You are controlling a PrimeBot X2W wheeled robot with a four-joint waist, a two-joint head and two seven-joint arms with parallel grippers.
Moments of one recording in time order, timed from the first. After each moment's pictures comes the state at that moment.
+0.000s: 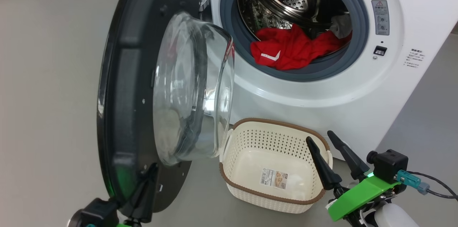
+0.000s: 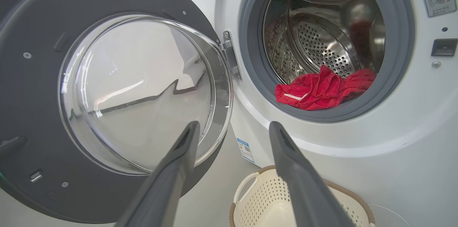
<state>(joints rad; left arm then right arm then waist) -0.02 0.18 -0.36 0.06 -0.41 -0.04 -0.20 -0.20 -0.22 0.30 0.29 0.54 0.13 -0.25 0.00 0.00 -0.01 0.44</state>
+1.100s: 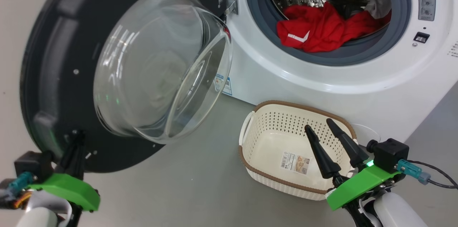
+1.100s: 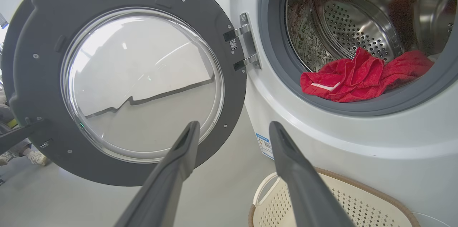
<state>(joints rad) -0.30 0.33 -0.25 0.43 -0.47 -0.07 -0.18 -0.25 -0.21 0.30 0.29 0.54 0.13 -0.25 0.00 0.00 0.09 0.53</state>
